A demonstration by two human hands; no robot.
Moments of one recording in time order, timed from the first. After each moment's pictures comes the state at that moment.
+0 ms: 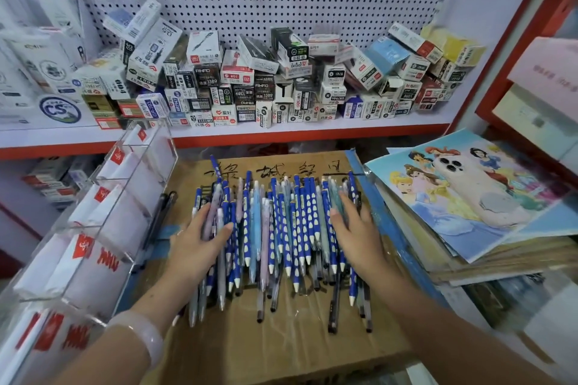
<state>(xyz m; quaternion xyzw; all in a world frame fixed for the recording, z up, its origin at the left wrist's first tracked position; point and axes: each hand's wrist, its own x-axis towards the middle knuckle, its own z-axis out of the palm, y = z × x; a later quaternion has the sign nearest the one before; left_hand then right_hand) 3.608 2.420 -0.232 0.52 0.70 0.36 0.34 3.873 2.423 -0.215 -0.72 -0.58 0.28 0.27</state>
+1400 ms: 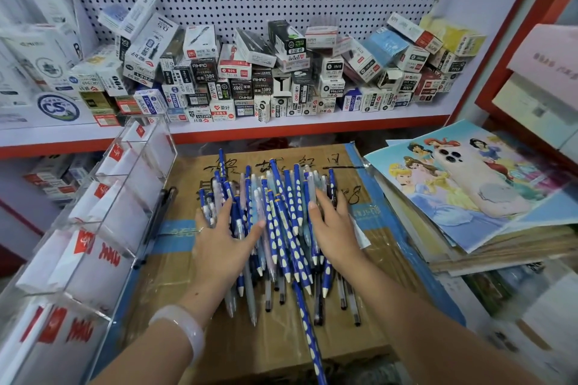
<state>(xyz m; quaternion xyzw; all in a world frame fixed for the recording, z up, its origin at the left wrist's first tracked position) 3.658 2.402 -0.214 0.55 0.74 0.29 0.25 3.839 2.421 -0.211 -0.68 -0.57 0.34 0.32</state>
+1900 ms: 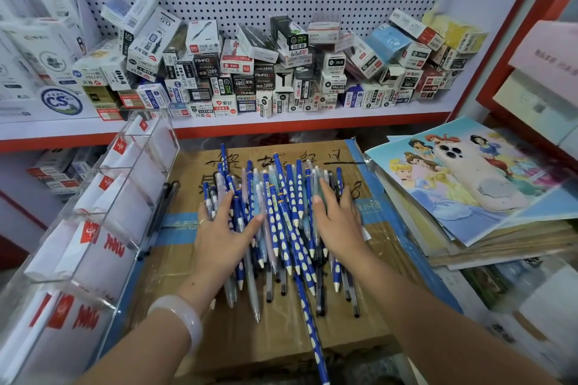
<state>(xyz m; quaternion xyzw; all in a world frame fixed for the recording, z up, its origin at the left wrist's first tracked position) 3.653 2.401 -0.212 0.55 0.72 0.31 0.29 3.844 2.418 -0.205 -0.71 -0.61 0.28 0.23</state>
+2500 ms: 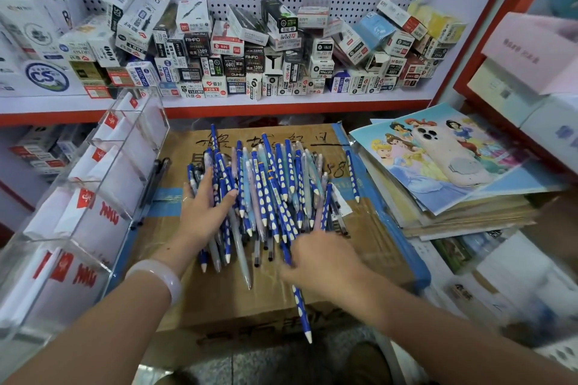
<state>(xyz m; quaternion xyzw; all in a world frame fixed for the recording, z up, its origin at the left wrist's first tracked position) 3.633 2.401 -0.220 0.56 0.68 0.33 0.34 3.824 2.318 -0.145 -0.58 -0.79 0.18 -0.08</state>
